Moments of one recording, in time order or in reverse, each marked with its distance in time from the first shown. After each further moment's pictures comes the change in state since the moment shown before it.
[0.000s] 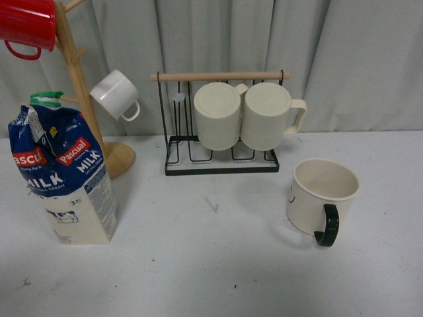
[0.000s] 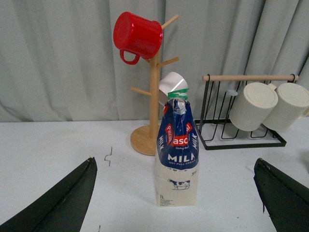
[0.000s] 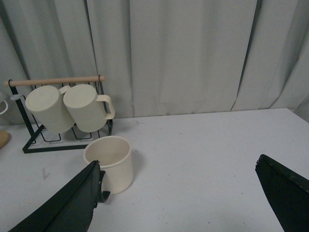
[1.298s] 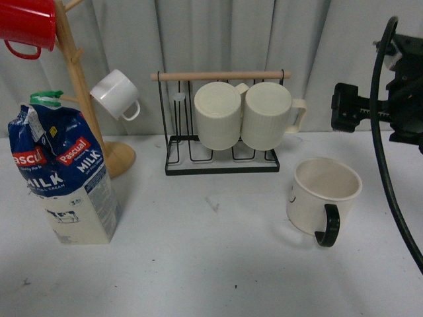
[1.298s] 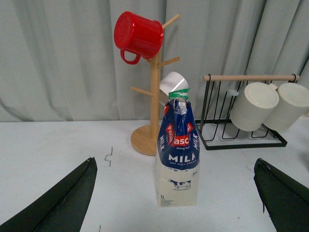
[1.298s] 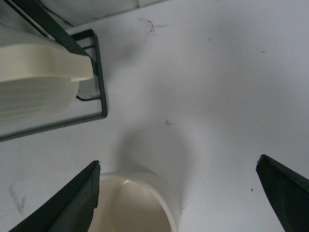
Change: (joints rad) left arm 0.000 0.000 0.000 0.000 0.000 0.000; right arm 0.117 1.977 1.255 -0.041 0.018 0.246
